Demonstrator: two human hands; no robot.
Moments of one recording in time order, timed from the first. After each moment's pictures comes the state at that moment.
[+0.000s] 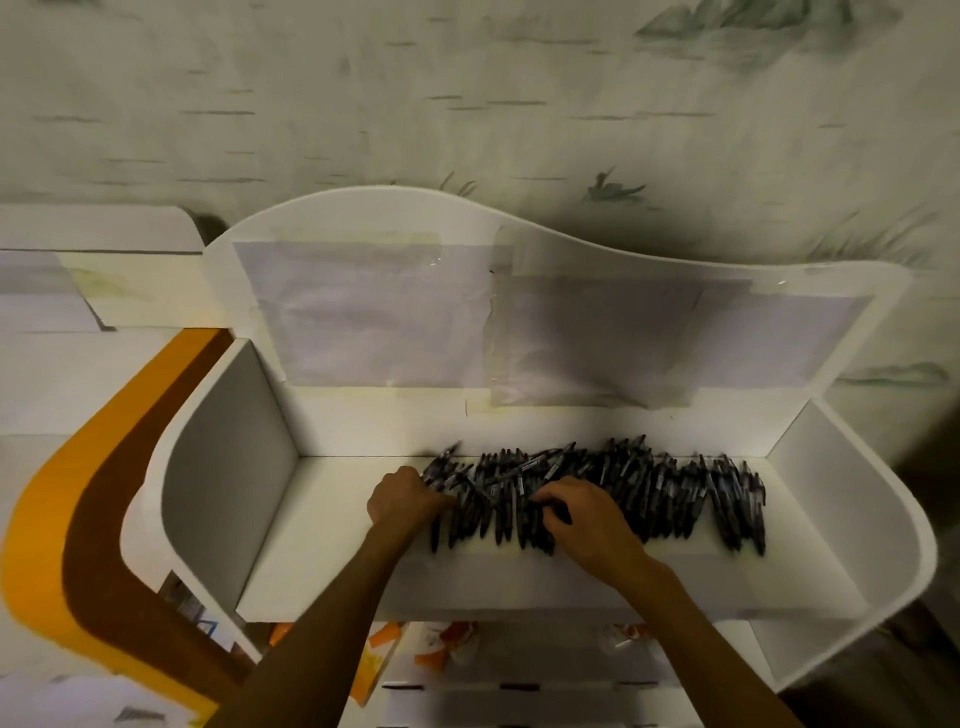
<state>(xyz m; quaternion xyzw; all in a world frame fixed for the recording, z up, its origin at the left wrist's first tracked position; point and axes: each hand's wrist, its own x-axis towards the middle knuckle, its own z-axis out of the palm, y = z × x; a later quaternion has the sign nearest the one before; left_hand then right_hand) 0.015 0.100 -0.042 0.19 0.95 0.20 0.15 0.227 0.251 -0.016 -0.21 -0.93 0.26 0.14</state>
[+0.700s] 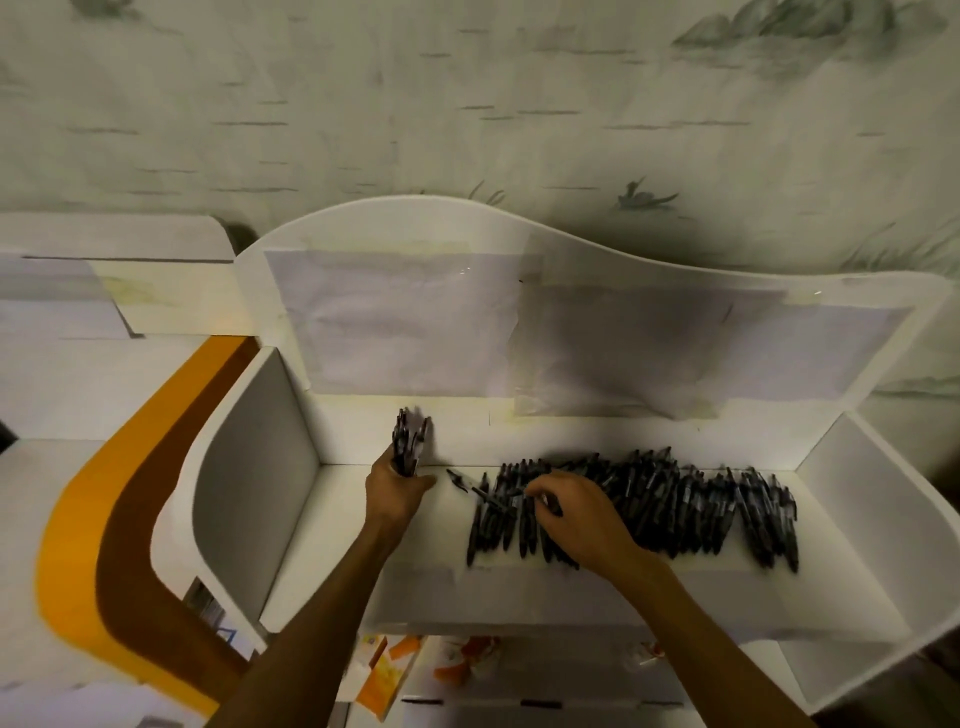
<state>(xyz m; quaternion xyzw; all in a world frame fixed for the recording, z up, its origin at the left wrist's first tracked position) -0.020 0.072 -0.041 0.13 0.79 0.57 0.15 0.183 0.237 -0.009 -0.18 -0.94 0.26 0.15</state>
